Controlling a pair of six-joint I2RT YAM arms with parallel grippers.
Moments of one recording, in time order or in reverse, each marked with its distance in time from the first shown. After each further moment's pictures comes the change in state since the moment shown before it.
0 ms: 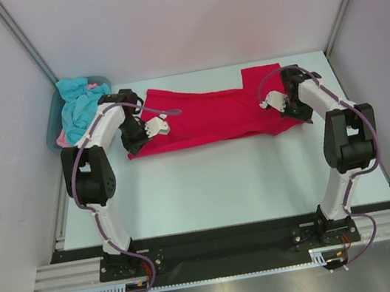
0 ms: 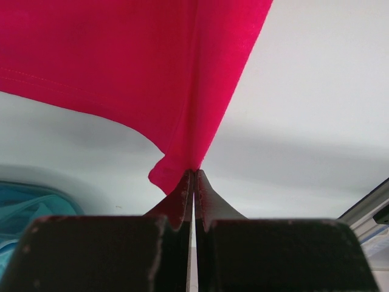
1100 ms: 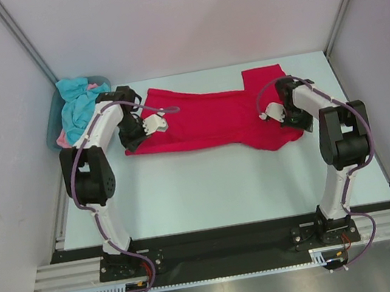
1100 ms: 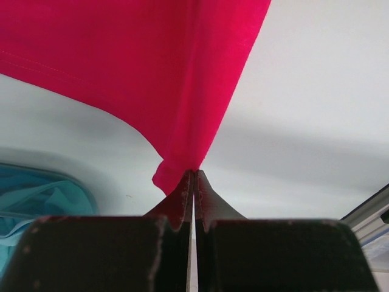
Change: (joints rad) left arm 0.008 0.000 0.034 -0.005 -0.020 -0.001; right arm 0.034 0.054 -0.049 -0.036 0.076 0.033
